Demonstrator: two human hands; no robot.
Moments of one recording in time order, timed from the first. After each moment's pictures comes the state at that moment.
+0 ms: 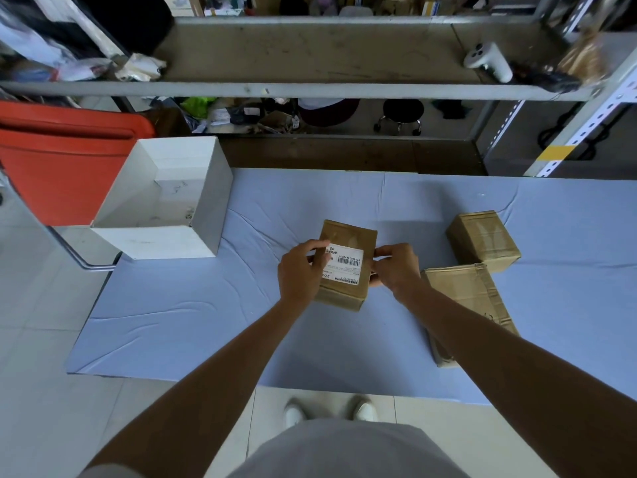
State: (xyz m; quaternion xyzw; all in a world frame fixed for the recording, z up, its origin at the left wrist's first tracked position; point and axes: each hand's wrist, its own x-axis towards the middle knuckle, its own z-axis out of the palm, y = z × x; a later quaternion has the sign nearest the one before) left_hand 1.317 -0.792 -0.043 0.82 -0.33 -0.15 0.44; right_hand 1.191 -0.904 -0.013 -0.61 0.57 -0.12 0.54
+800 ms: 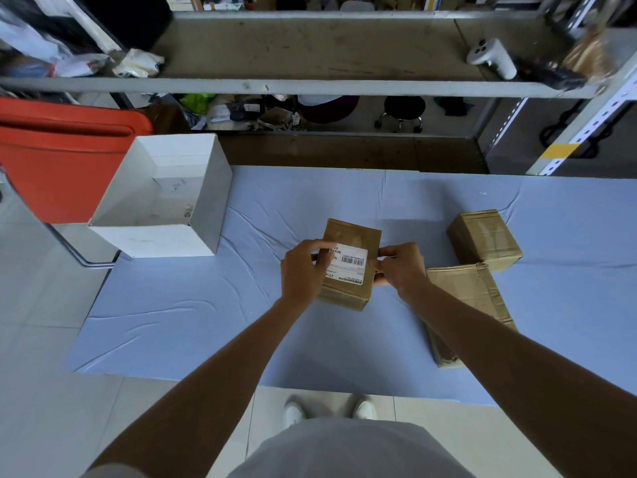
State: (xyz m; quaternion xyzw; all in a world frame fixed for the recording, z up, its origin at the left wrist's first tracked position) left_hand 1.316 -0.795 -0.044 0.80 -0.37 -0.14 0.46; right_hand 1.187 -0.909 -0.008 -0.59 0.58 -0.11 0.55
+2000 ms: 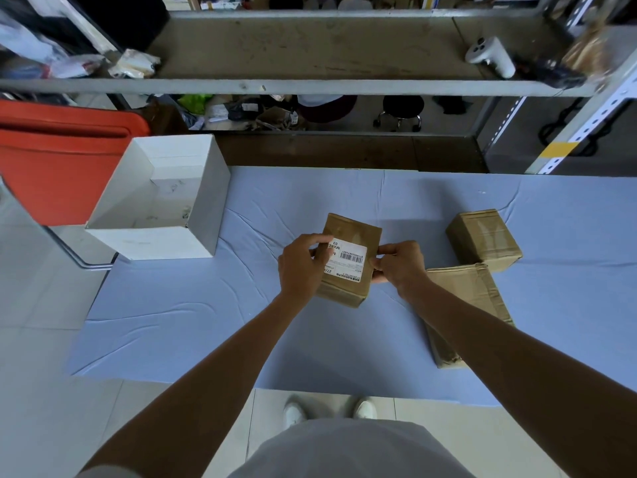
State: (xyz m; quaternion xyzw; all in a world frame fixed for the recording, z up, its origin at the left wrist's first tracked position) left_hand 1.321 -0.802 -0.039 0.81 -0.36 -0.13 0.45; right_hand 1.189 -0.912 -0.006 -0.58 0.58 -0.13 0.55
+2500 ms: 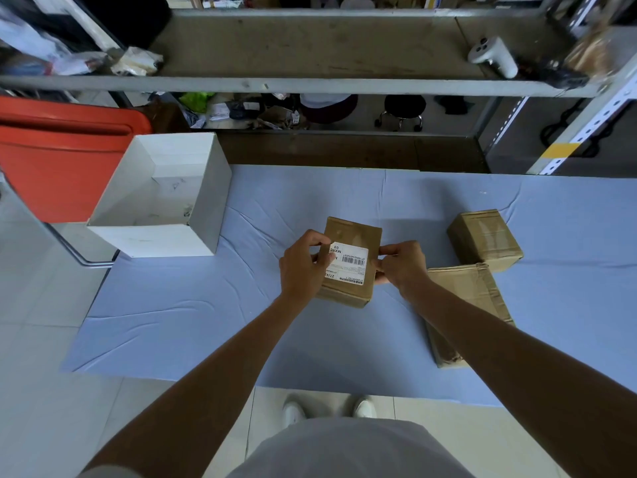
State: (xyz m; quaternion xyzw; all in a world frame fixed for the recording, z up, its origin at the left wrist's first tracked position) left_hand 1.319 -0.796 -0.036 0.81 -0.38 -0.13 0.42; right_hand 1.187 -0.910 -0.002 -0.60 0.58 -0.11 0.54
